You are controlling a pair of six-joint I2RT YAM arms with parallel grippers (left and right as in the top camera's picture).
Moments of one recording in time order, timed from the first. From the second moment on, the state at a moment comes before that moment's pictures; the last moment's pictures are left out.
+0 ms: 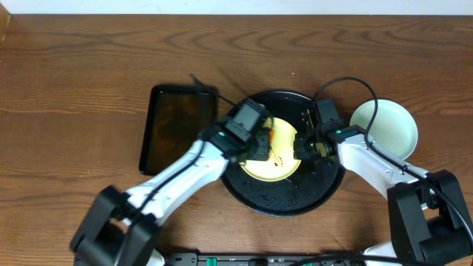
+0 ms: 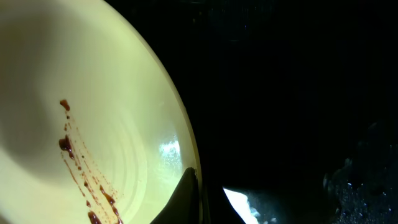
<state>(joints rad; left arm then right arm) -0.70 1.64 1.04 -0.48 0.11 -0.59 0.34 1.68 0.85 -0.42 -0.15 0.40</state>
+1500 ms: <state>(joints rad) -0.62 1.79 1.05 -0.39 0.07 -0.66 0.35 1.67 0.85 -0.45 -0.14 0.40</state>
